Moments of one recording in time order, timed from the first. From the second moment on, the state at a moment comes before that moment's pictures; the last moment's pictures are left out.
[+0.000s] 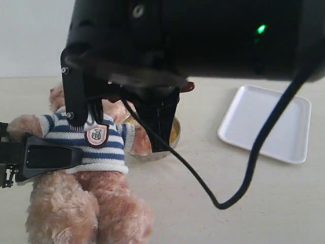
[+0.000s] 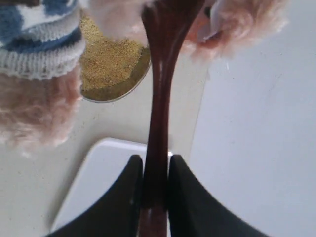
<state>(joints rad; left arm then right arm) 0.04 1.27 -0.46 -1.43 1.01 1.35 1.17 1.74 -1.47 -0.82 1.15 -0.28</state>
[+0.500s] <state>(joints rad) 0.04 1.27 -0.46 -1.43 1.00 1.35 1.23 1.75 -1.47 -0.98 1.21 -0.10</state>
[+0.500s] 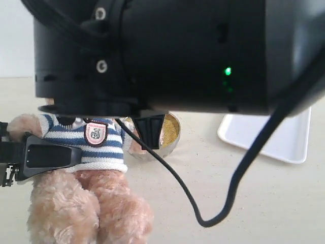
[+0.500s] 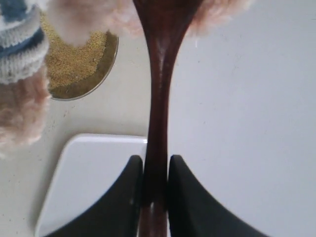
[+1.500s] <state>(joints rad) 0.04 1.27 -0.46 -1.42 1.00 1.36 1.06 1.66 -1.47 -0.86 1.21 -0.01</state>
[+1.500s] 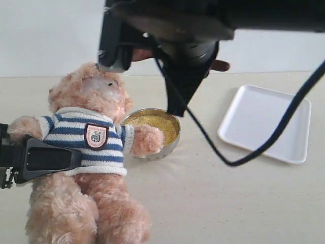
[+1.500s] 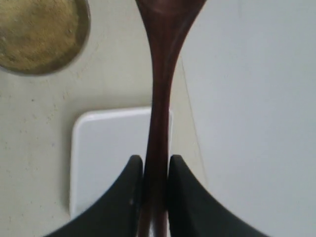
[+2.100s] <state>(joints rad) 0.16 1.27 -0.46 -1.31 0.90 1.30 0.93 1.89 -1.47 -0.76 1.16 -0.15</state>
